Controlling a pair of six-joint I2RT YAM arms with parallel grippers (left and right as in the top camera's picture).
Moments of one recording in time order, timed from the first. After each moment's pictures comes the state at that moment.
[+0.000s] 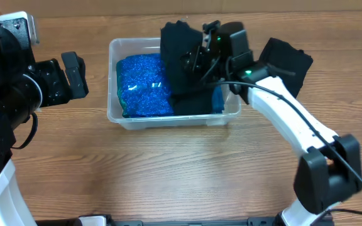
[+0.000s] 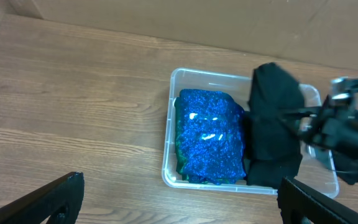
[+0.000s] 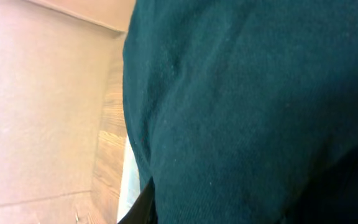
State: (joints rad) left arm 0.02 1.51 2.47 -1.69 0.05 -0.18; right arm 0.42 1.83 1.44 -0.24 -0.50 0.77
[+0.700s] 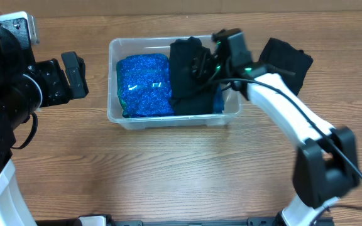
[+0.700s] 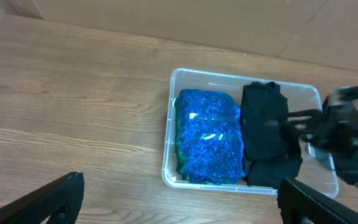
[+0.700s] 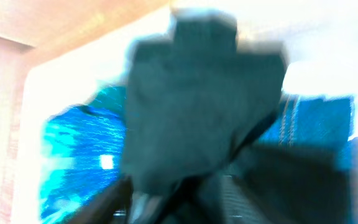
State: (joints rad) left arm 0.02 1.51 2.47 -1.69 0.05 -0.18; right arm 0.37 1.82 1.44 -0.40 -0.26 0.62
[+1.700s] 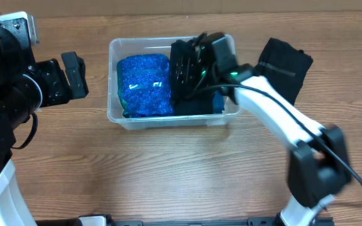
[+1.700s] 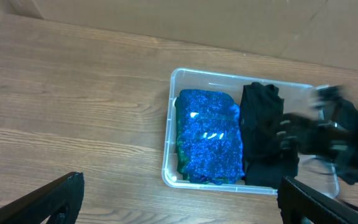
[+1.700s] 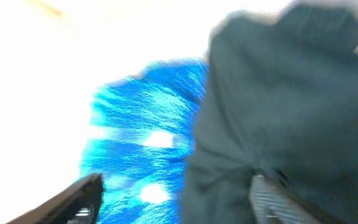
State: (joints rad) left arm 0.02 1.51 2.47 -1.69 0.05 -0.18; right arm 0.45 1.82 1.46 -0.35 -0.32 0.57
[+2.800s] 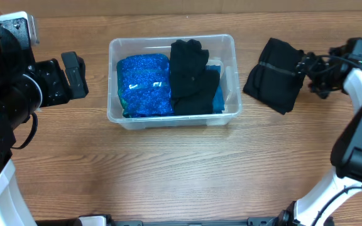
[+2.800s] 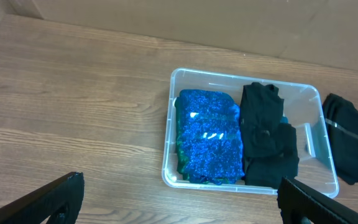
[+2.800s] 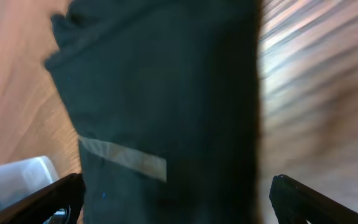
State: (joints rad) left arm 0.02 1.51 2.47 -1.69 0.05 -0.18; right arm -0.35 2.06 1.49 -0.61 -0.43 0.37
